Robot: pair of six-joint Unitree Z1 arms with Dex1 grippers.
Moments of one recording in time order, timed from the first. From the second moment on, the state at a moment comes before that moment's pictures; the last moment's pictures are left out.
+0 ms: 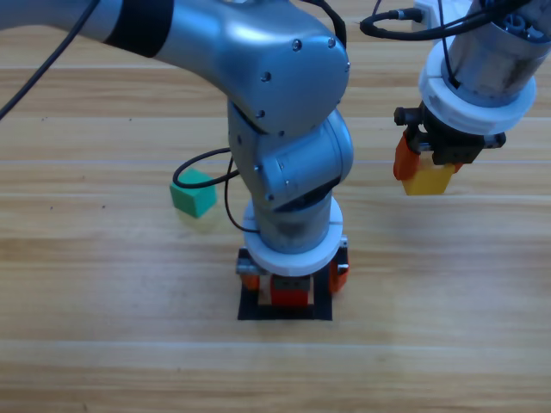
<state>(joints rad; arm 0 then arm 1) -0.97 2.26 -1.68 0.85 0.18 -1.00 0.75 2.05 -1.66 0.93 -0.07 0.58</state>
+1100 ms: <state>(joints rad) -0.64 1.33 -1.22 0.61 0.11 -0.27 0.92 2.19 -2.04 1.19 -0.05 0.89</state>
